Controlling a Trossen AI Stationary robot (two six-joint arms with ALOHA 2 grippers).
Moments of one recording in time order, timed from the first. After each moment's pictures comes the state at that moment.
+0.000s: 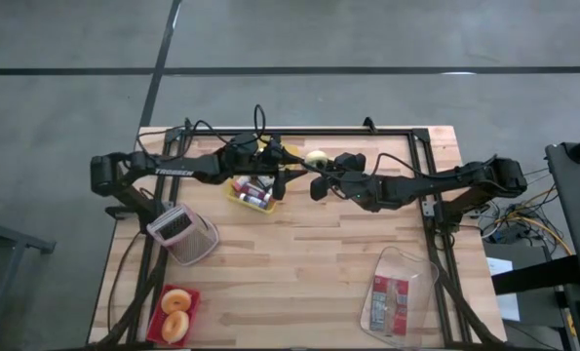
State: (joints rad) left arm 0.30 1.58 0.92 0.46 0.24 -0.03; right arm 0.00 1.44 0.87 0.17 0.81 0.57
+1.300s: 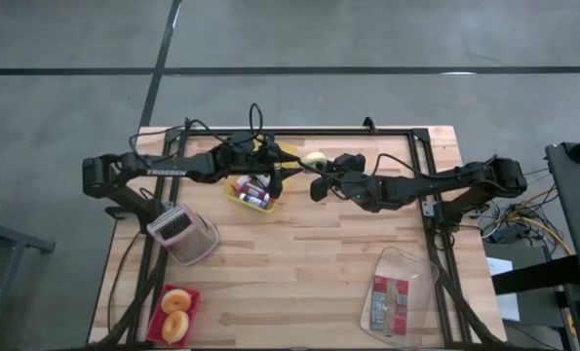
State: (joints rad) left arm 0.30 1.51 0.91 0.35 0.17 0.00; right arm 0.00 1.44 0.86 0.17 0.81 0.58
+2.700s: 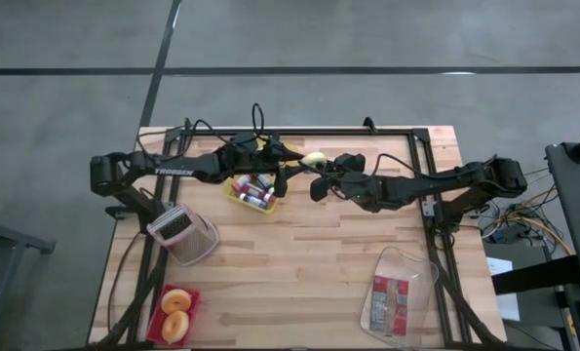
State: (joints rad) left arm 0.30 1.57 0.93 0.46 0.19 -0.03; right arm 0.00 1.44 0.86 0.17 0.81 0.58
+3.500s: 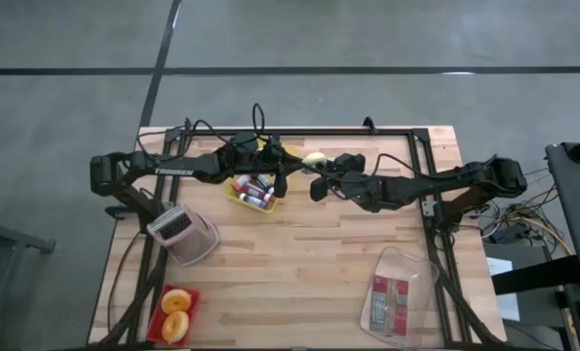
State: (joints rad) left arm 0.30 1.57 0.93 0.45 0.19 -0.03; right arm 0.00 1.44 0.86 0.17 0.81 0.58
